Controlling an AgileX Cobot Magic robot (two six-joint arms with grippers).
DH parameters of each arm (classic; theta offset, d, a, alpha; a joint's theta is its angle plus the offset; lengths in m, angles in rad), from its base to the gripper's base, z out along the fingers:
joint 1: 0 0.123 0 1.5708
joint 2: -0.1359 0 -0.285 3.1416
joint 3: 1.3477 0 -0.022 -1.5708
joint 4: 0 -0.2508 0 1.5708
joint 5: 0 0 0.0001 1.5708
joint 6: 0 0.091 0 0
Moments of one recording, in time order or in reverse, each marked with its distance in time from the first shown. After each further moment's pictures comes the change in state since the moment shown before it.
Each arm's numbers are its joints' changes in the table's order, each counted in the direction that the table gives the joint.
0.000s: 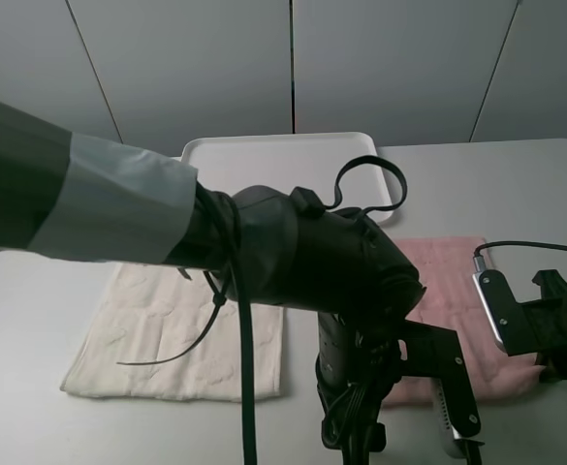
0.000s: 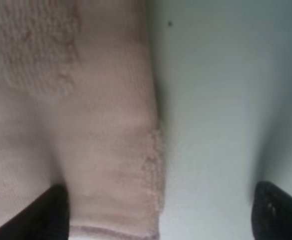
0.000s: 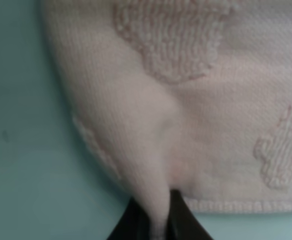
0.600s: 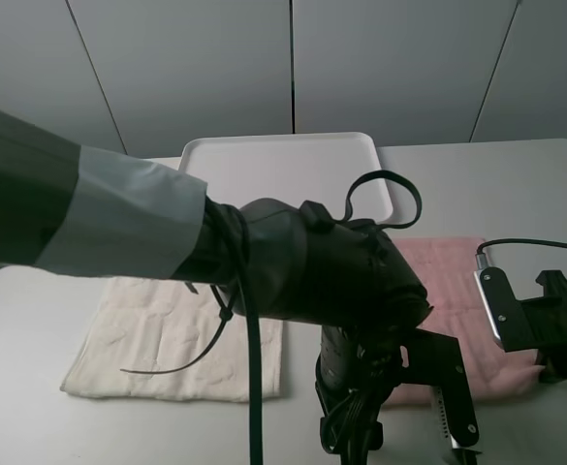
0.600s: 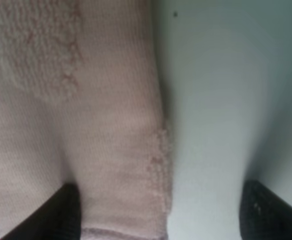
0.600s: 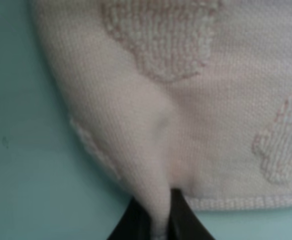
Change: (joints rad) left arm -0.023 -0.014 0.000 -0.077 0.019 -0.046; right arm 0.000 0.000 0.000 0.000 0.000 0.047
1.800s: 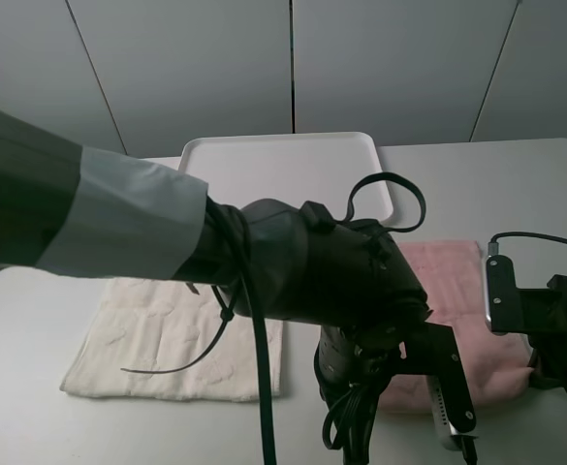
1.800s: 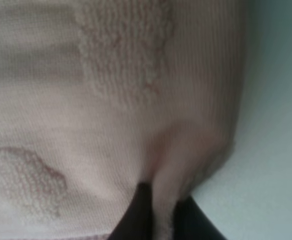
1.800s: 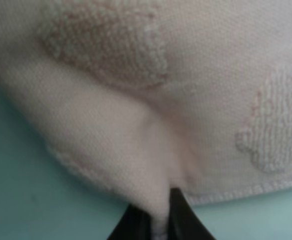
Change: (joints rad) left arm 0.000 0.000 -0.002 -0.056 -0.019 -0.109; right arm 0.000 0.052 0.008 -0.202 -0.004 0.079
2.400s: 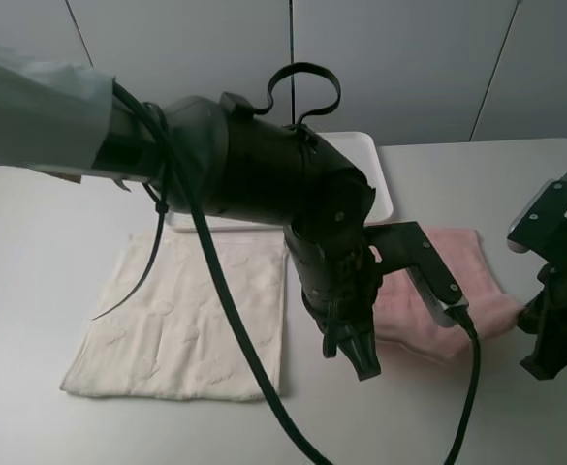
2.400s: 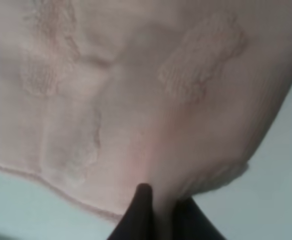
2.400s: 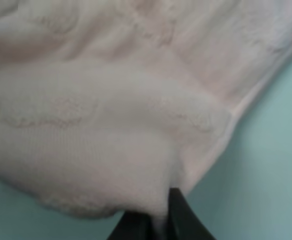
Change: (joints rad) left arm 0.163 0.116 0.002 0.116 -0.077 -0.063; right arm 0.000 0.268 0.006 -0.117 -0.066 0.409
